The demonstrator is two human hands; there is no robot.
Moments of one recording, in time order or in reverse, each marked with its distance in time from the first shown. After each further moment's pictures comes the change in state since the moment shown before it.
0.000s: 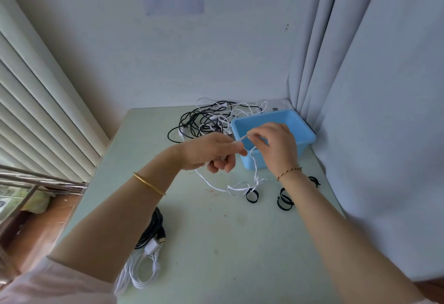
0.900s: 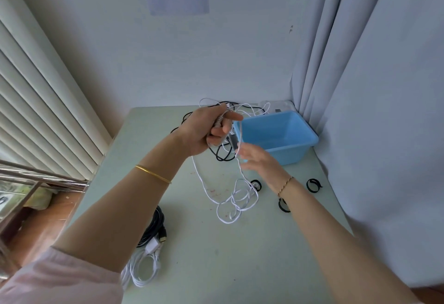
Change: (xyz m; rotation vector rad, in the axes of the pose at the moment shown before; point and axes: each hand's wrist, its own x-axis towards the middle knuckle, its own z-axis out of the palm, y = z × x) left_hand 0.011 0.015 -0.021 -0.622 0.272 0.108; right_hand -0.023 -0.009 0.018 0.837 -0.554 0.450
